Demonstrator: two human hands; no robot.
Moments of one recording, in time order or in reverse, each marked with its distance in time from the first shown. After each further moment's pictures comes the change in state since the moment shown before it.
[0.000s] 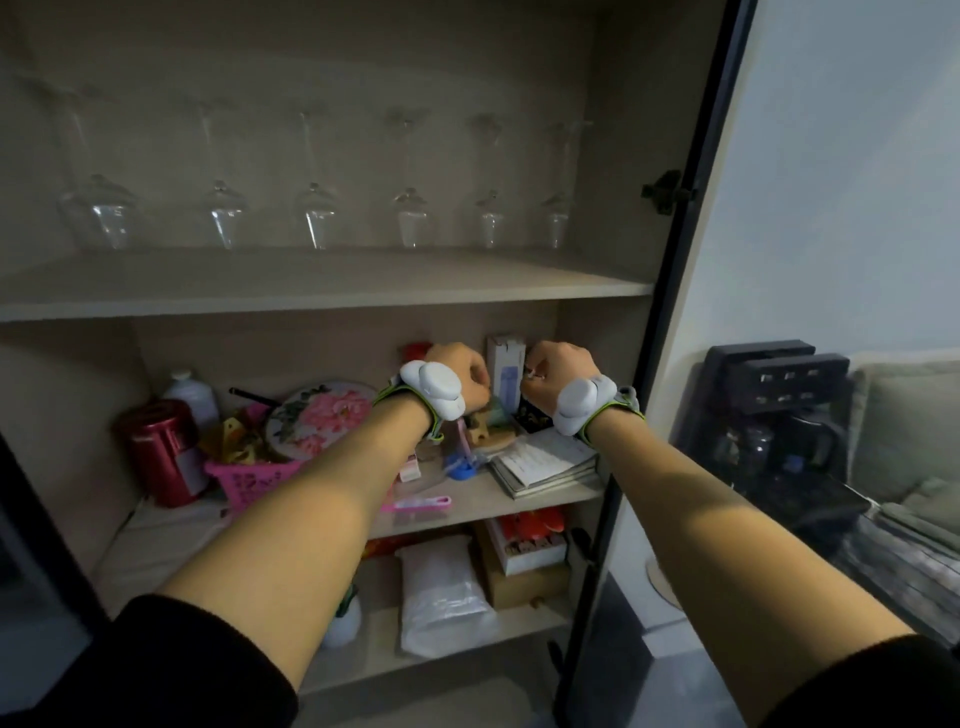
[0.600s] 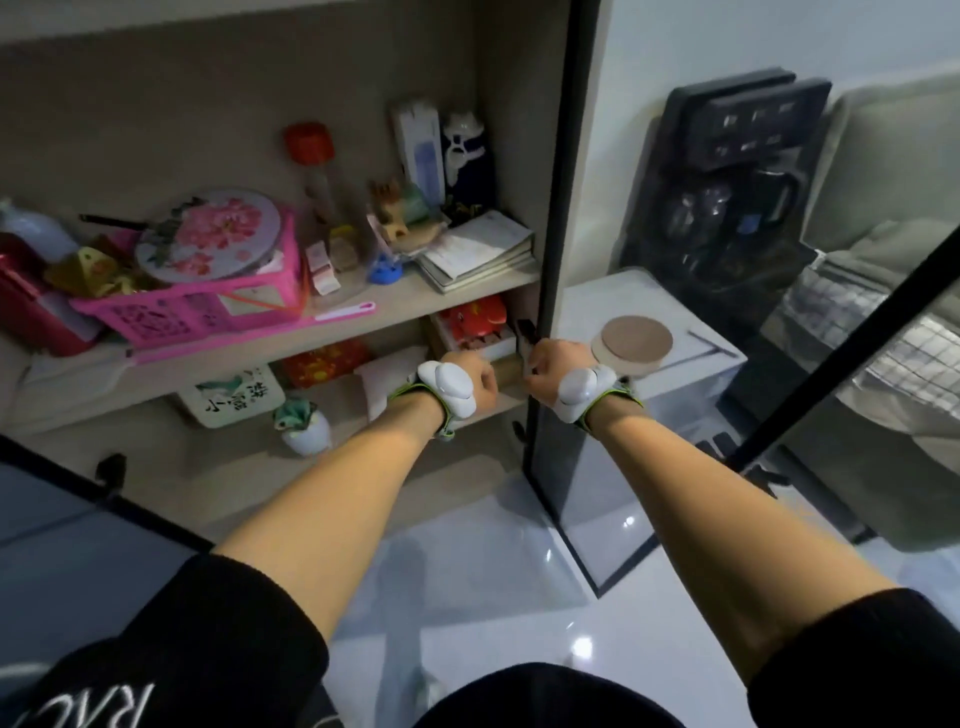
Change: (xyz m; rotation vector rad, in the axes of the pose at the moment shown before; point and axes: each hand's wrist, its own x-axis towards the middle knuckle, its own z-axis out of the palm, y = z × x) left_hand -0.100 0.027 0.230 0.081 -0.588 -0.023; right_hand -0.179 0.148 0.113 0.039 -0.372 0.294
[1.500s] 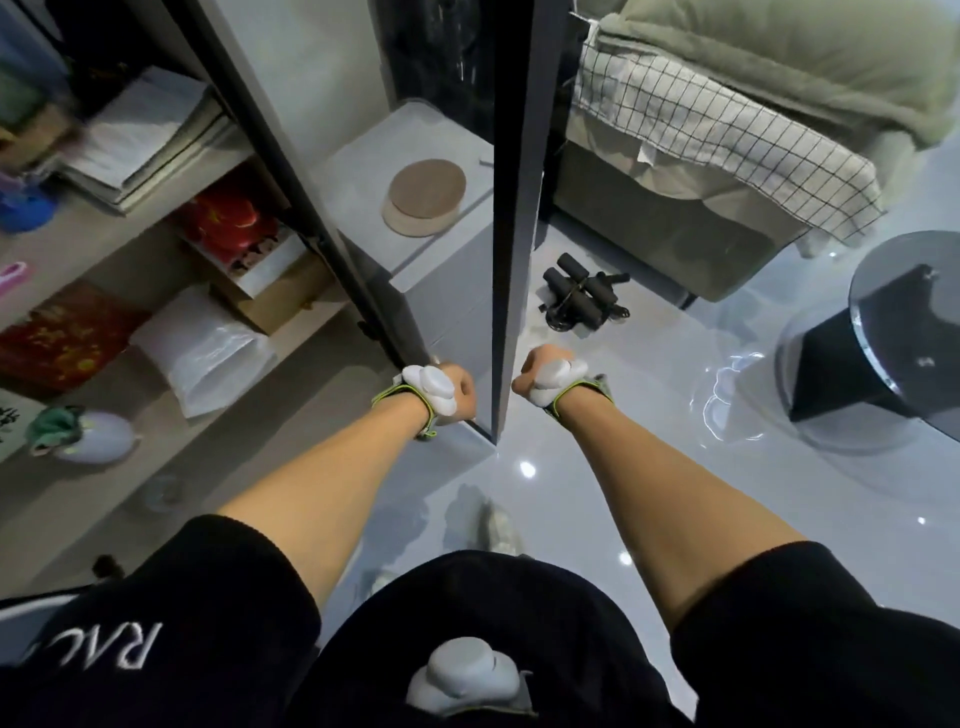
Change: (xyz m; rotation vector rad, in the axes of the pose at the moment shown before) left_hand 0.043 0.151 0.209 0.256 -0.518 0.143; right_hand -0.118 0.244 0.078 0.189 -0.183 0.688
